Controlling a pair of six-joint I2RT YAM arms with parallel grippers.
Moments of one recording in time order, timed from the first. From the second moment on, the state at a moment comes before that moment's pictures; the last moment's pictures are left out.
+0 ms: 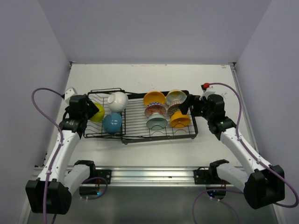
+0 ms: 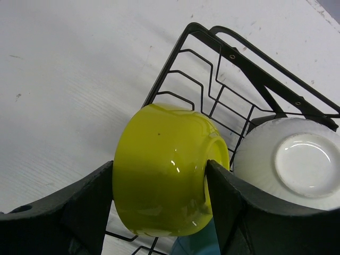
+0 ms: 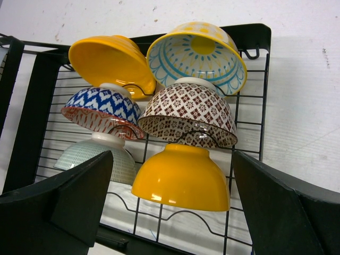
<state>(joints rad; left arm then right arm) -0.04 0.94 0.74 -0.46 -0.30 -0.62 0.27 1.03 0.68 -0.09 -0.15 0.37</state>
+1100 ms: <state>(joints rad) -0.04 0.94 0.80 -0.29 -0.25 -0.56 0.27 1.04 0.68 -0.11 -0.11 0.36</state>
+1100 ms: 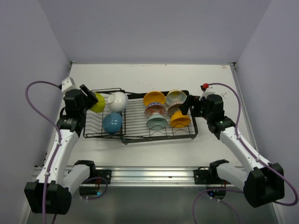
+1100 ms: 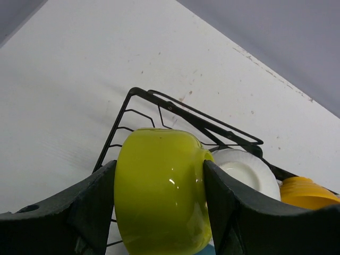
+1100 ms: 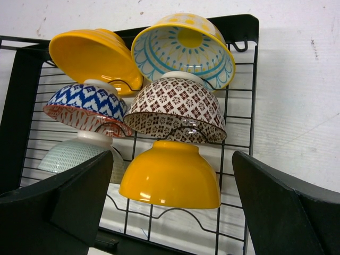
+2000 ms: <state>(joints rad) -0.04 1.08 1.02 -0.07 0.36 -0.84 0.28 0.89 0.71 0.01 -0.30 0.40</state>
